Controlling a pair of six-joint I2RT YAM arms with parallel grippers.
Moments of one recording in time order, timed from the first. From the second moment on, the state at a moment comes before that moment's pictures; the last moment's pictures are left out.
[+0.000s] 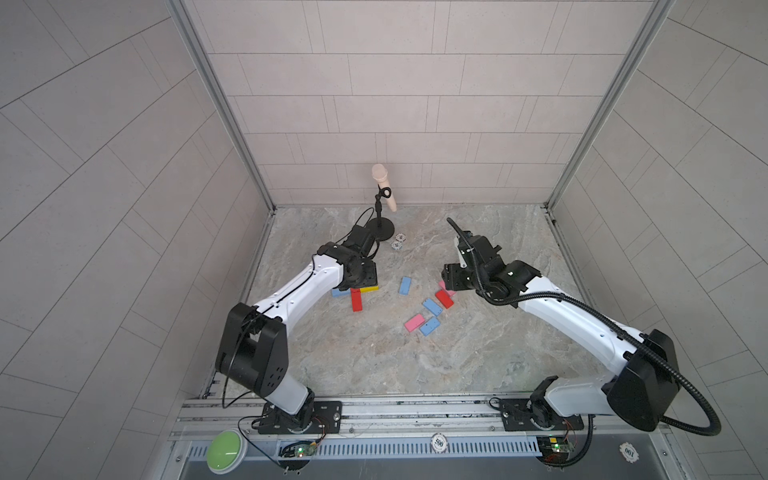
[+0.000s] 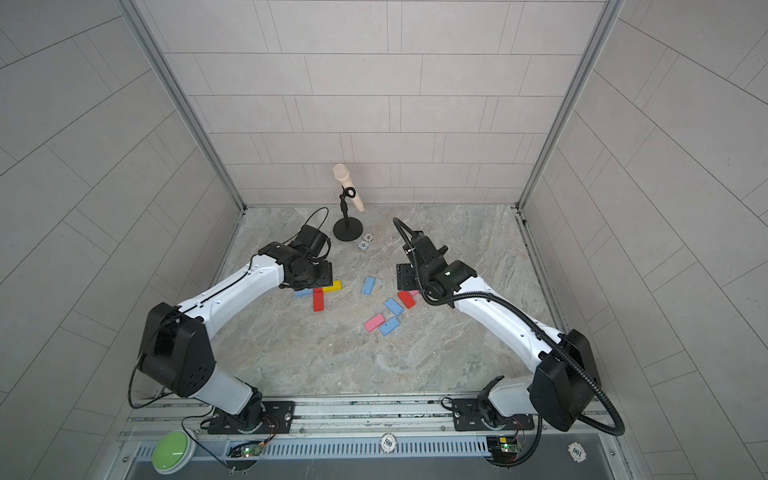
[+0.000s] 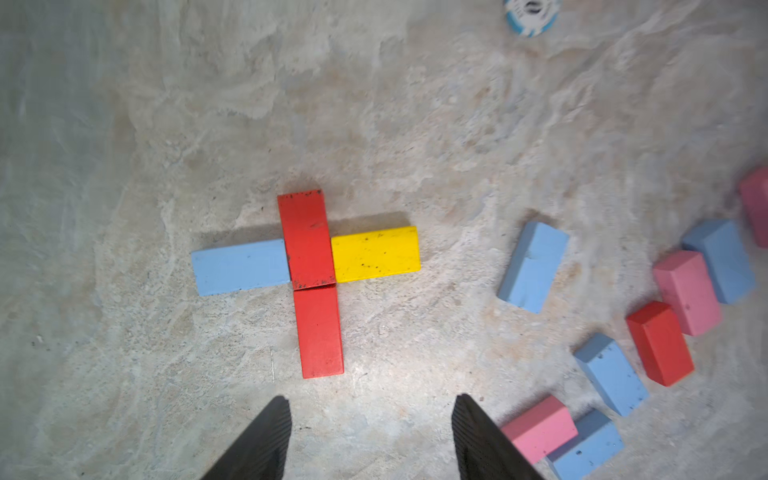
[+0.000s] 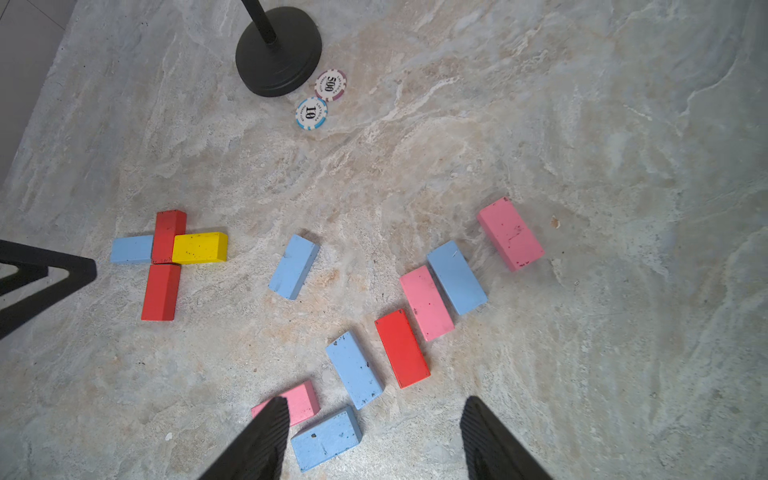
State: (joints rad) left arm -0.45 1.56 1.26 -0.87 -0.09 -0.53; right arm 0.59 1.34 1.13 -0.63 0.13 0.46
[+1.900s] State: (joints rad) left arm -0.68 2.27 1.83 -1.06 -0.11 -0.49; right arm 0.54 1.22 1.09 -0.70 0.19 0.43
